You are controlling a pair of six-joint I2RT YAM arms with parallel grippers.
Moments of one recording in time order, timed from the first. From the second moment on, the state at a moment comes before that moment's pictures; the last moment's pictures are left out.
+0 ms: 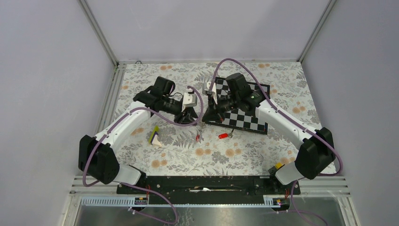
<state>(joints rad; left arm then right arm) -0.46 1.40 1.18 -0.70 0.99 0.80 0.62 1.50 1.26 -0.49 -0.94 -0.39</state>
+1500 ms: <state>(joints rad) -0.44 1.47 1.27 -0.64 1.27 0.64 0.55 1.38 1.22 -0.43 -0.90 -0.33</state>
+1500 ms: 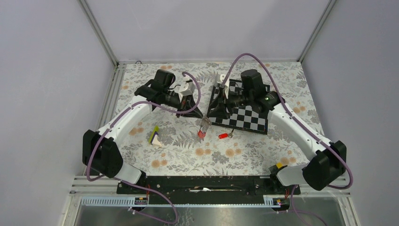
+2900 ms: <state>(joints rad) -0.63 1.48 1.42 -0.80 0.79 0.43 0.54 1.39 1.13 -0.29 -0.99 -0.25</state>
